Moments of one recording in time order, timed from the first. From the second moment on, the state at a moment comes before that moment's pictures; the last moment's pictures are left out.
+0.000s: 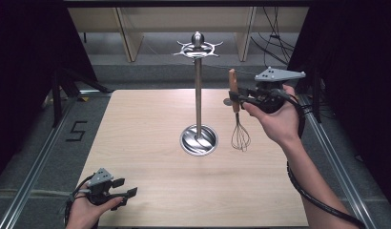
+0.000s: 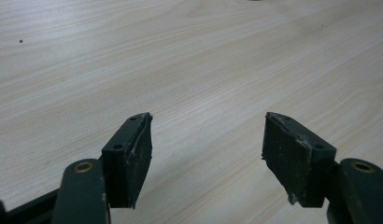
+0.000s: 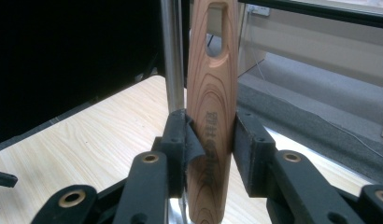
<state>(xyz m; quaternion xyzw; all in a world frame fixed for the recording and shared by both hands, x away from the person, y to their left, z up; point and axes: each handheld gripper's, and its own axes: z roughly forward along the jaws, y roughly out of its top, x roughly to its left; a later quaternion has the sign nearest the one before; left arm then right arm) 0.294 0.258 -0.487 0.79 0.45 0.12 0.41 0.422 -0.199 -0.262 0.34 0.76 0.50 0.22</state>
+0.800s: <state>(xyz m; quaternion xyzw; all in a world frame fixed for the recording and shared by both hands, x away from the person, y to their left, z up) 0.294 0.258 -0.487 0.79 0.45 0.12 0.41 0.426 -0.194 -0.252 0.33 0.76 0.51 0.23</state>
